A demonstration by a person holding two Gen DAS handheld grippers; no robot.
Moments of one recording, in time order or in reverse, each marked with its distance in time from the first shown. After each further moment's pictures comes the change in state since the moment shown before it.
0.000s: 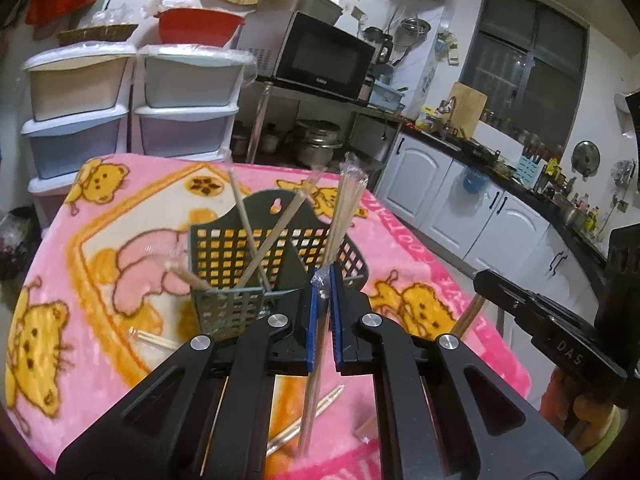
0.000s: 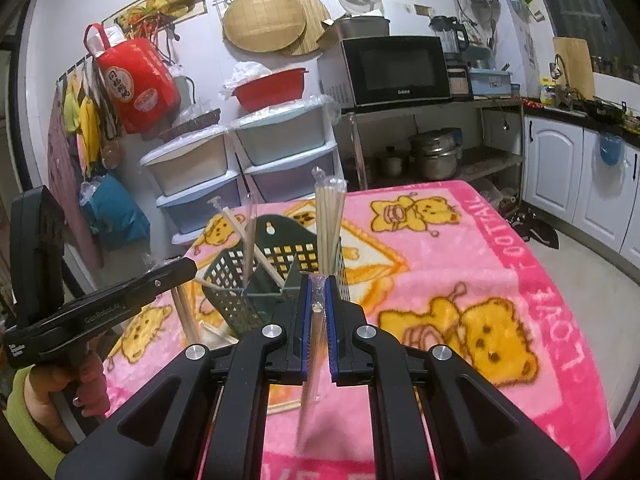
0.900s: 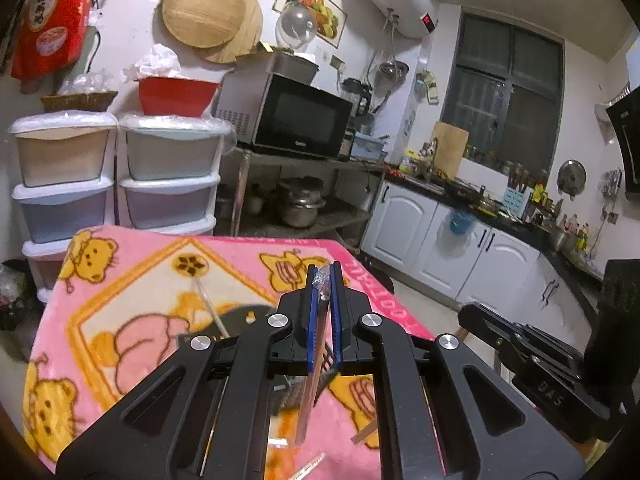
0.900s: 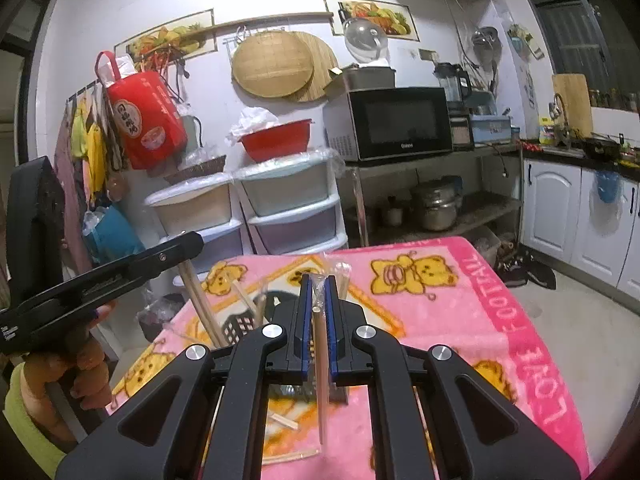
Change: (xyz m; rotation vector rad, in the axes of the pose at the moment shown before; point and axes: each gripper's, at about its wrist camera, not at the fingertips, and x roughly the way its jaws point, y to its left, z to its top) left arm -0.019 -0.025 0.070 0.054 -0.177 -0.023; right arm -0.016 0.009 0.055 -0.042 -0.153 -0.003
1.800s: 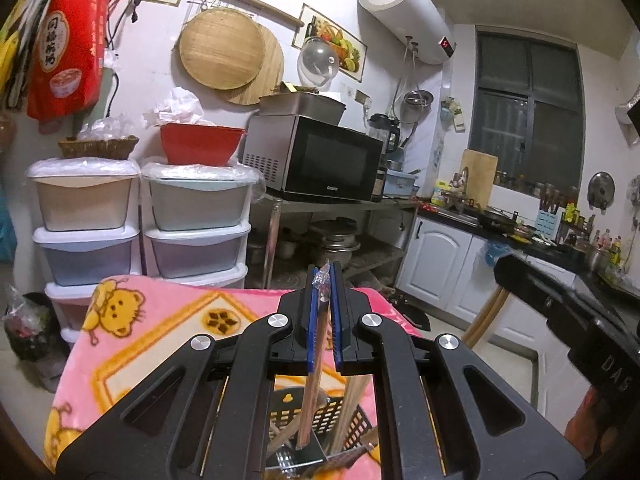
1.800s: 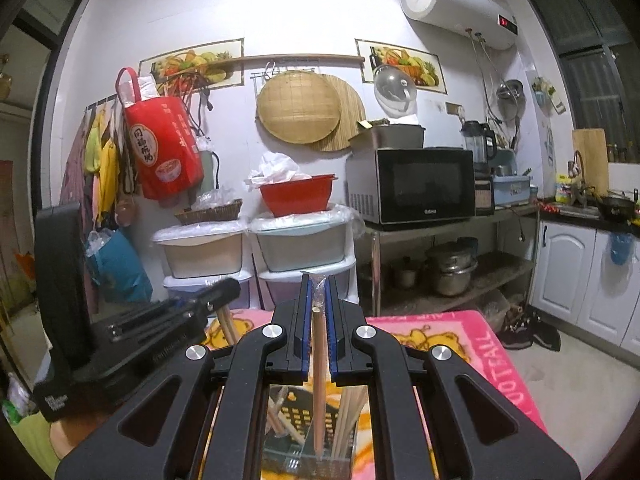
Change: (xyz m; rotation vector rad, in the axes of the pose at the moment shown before) left arm 0.024 0.005 0.044 0.032 -0.124 0.124; right arm 0.035 0.030 0.071 -0.104 -0.152 0.024
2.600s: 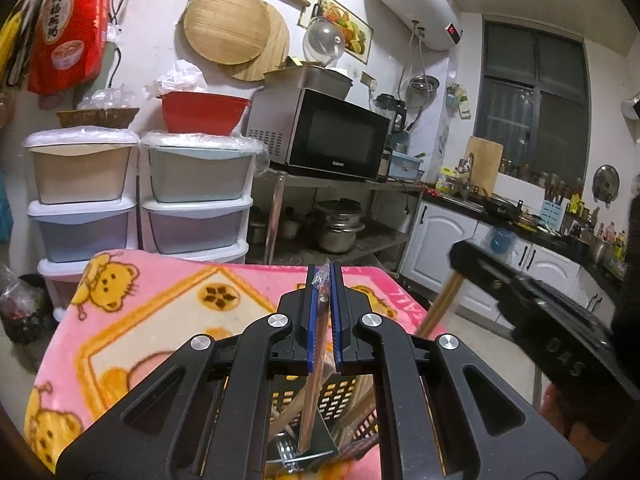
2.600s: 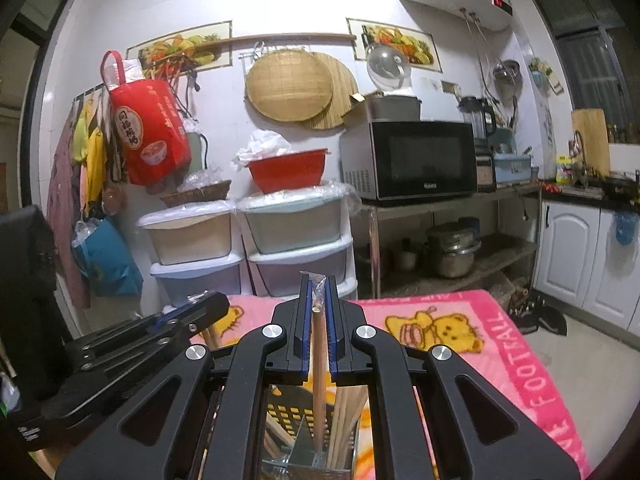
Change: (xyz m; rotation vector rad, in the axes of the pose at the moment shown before) left arm 0.028 0.011 -0.044 -0.008 0.046 0.000; right arm 0.057 -0.016 -0.050 0.056 0.064 -0.008
